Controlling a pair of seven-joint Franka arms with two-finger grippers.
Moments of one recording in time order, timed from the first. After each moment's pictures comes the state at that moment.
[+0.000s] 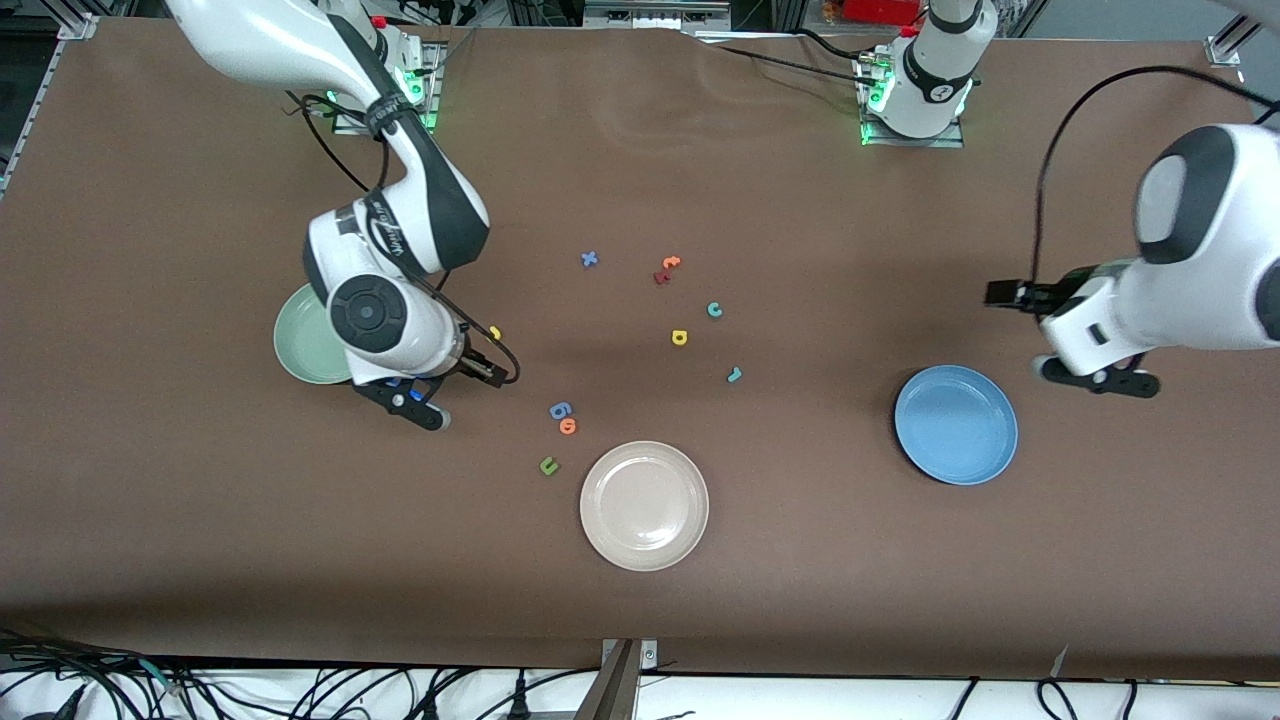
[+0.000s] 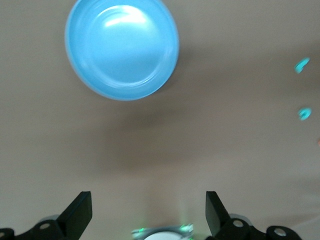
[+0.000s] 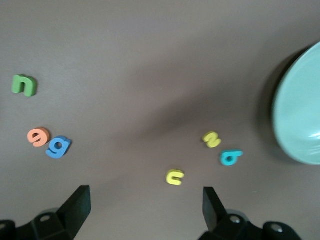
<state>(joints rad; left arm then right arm) -0.10 0.33 0.01 -1.54 -0.05 1.50 0.02 0.34 0.55 0.12 -1.60 -0.02 1.99 0.97</state>
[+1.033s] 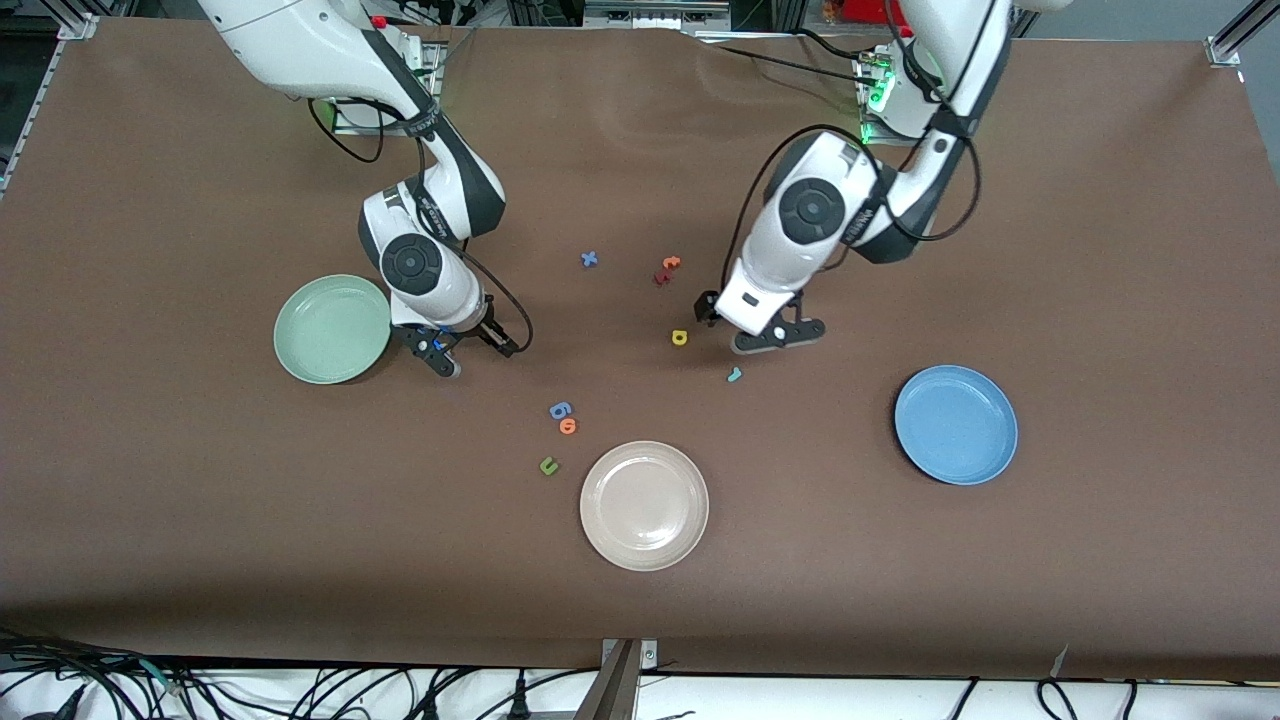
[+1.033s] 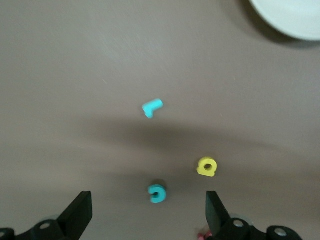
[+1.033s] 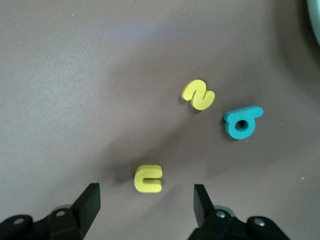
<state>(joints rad) -0.55 0.39 -0.09 -2.01 -0.13 2.42 -0.78 0.34 0.47 0.15 -2.06 -0.02 2.42 1.20</state>
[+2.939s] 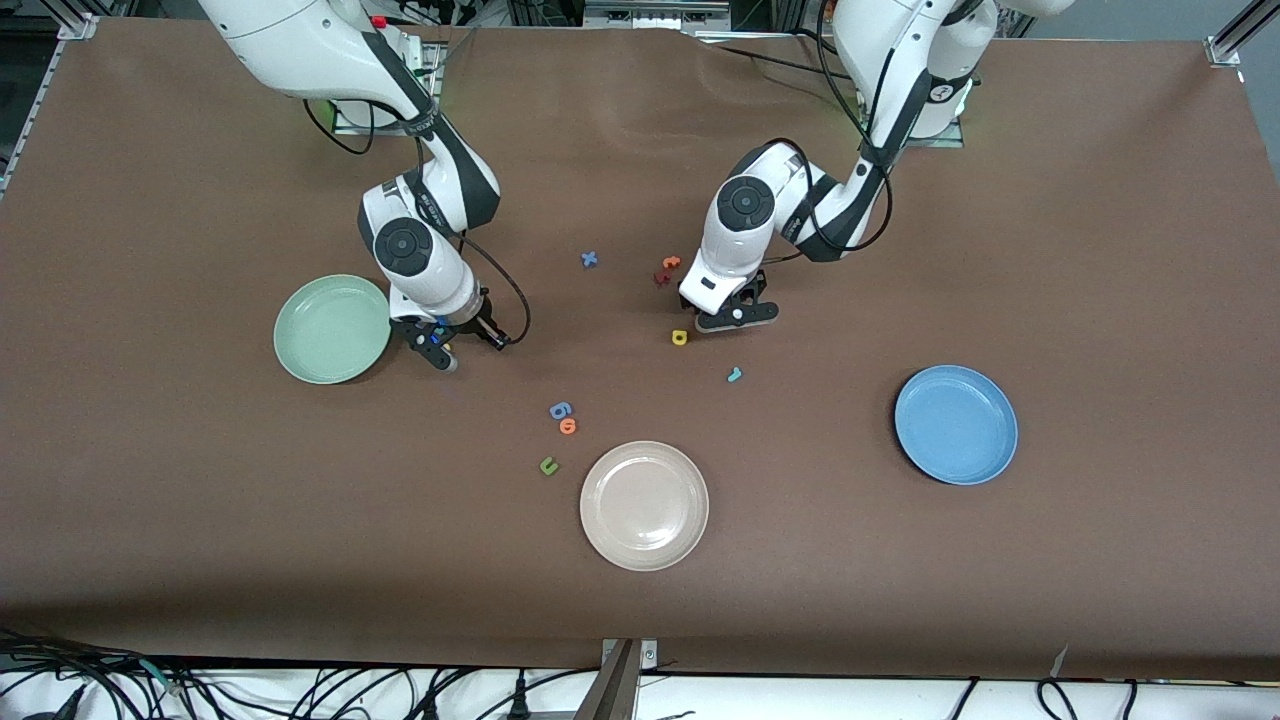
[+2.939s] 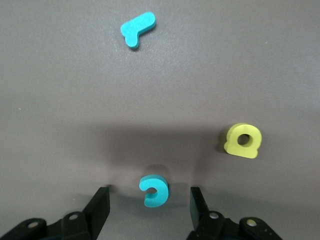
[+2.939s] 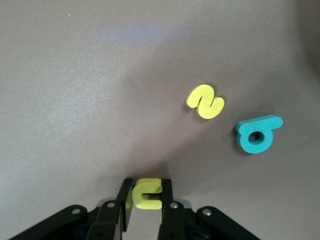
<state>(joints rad) -0.67 0.53 -0.06 -2.05 -0.04 2.55 -0.88 0.33 0.48 0.15 -2.15 -0.02 2.61 1.18</state>
